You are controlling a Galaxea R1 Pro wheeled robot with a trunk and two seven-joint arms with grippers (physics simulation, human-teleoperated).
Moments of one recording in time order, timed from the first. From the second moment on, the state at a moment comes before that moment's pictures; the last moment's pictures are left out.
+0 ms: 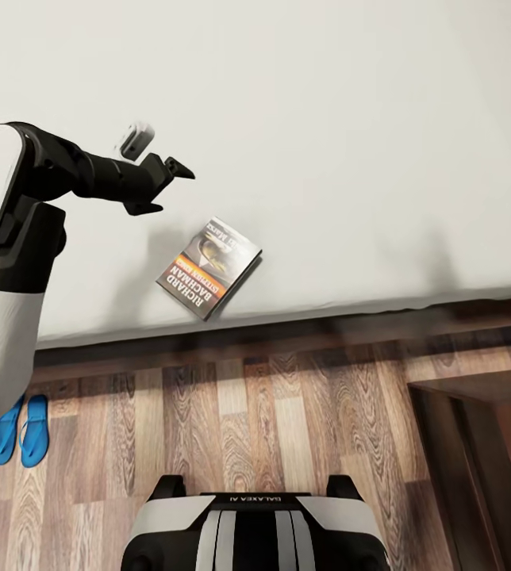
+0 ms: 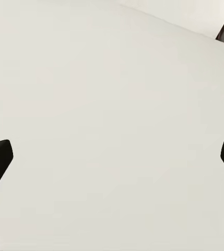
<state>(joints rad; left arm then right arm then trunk) -1.48 0.24 -0.35 -1.38 1.89 0.78 1.09 -1.79 -0.52 0.21 -1.61 -0.14 1.04 0.69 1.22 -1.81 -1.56</state>
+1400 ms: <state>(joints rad) -1.36 0.12 -0.35 -1.30 1.71 0.78 0.99 -1.78 -0.52 0.21 -1.61 -0.14 1.04 0.69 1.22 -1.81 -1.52</state>
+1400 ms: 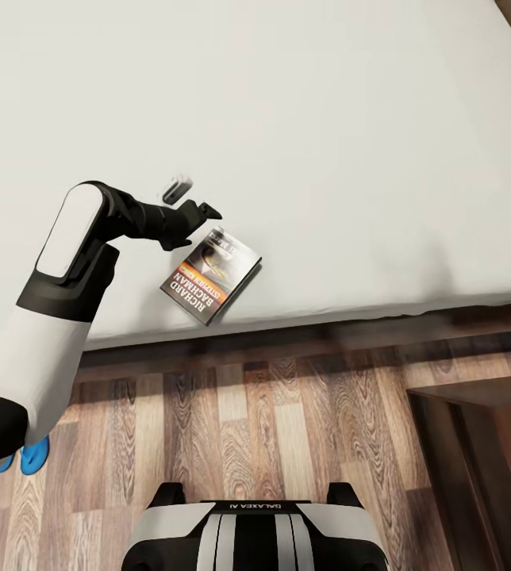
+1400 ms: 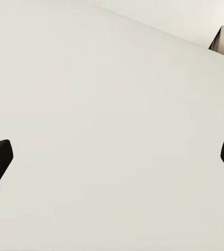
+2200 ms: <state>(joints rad) -1.35 0.12 -0.35 -1.26 1.72 0.78 0.99 -1.78 -0.52 0.20 -1.61 -0.14 1.04 0.69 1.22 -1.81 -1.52</state>
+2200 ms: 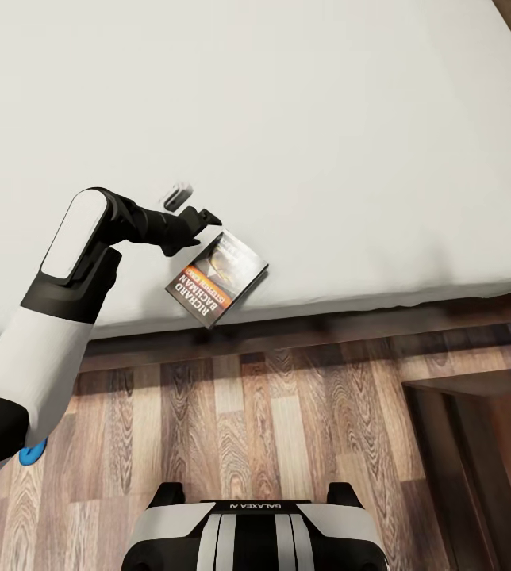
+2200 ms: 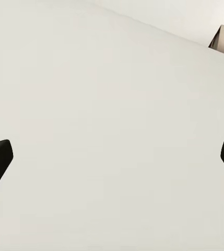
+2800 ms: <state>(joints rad) -1.35 0.12 -0.34 -1.26 1.73 0.78 0.99 -1.78 -0.52 0.20 -1.61 -0.14 1.04 0.69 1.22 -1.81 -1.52</state>
